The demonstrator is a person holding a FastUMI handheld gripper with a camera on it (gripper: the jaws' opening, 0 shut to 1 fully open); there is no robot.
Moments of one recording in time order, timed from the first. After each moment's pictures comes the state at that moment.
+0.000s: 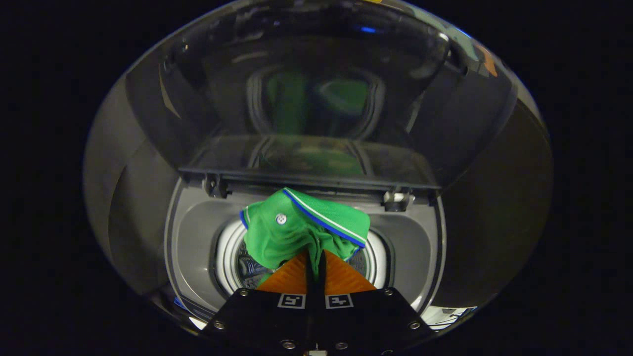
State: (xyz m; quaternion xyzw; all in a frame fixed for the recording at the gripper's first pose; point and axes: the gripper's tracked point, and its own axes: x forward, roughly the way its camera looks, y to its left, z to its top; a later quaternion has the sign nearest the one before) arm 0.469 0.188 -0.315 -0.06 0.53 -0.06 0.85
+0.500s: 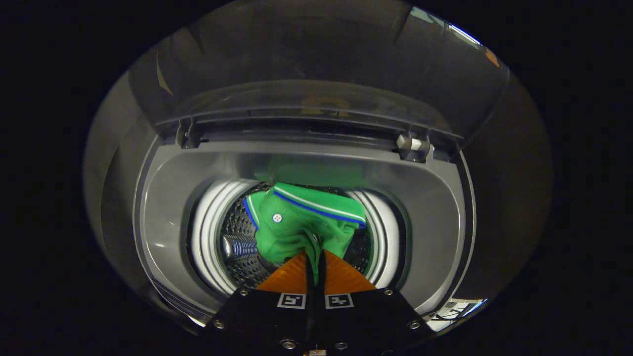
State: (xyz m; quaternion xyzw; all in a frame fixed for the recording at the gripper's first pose) arm 0.428 0.173 -0.357 -0.06 0.57 -0.07 0.82
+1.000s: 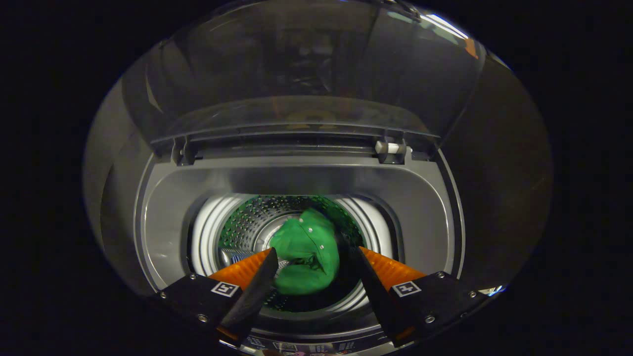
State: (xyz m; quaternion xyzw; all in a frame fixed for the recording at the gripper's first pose) arm 0.433 0.165 -0.340 -0.03 0.52 -0.12 0.85
